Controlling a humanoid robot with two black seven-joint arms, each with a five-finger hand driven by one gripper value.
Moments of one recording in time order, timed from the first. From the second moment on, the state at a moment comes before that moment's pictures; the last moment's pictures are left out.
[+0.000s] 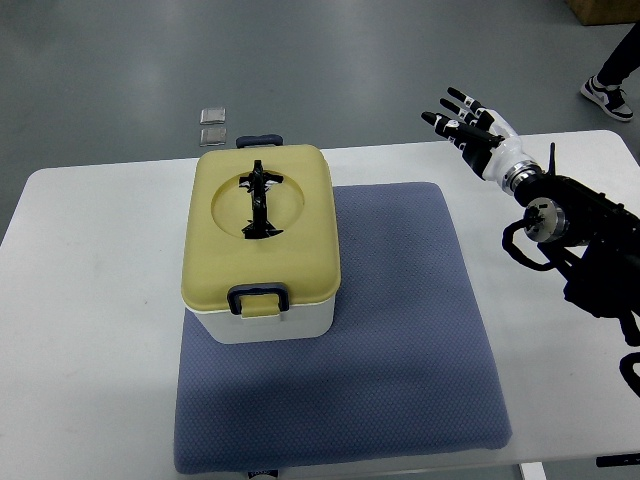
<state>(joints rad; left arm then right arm) 0.00 0.00 -0.02 -0.13 0.02 -0.09 0.05 0.85 -0.18 0.68 0.52 -0.17 0.12 0.24</state>
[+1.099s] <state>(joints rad) 0.00 0.00 -0.02 -0.13 0.02 -0.09 0.05 0.96 -0.21 0.66 0.54 -0.42 0.18 0.25</state>
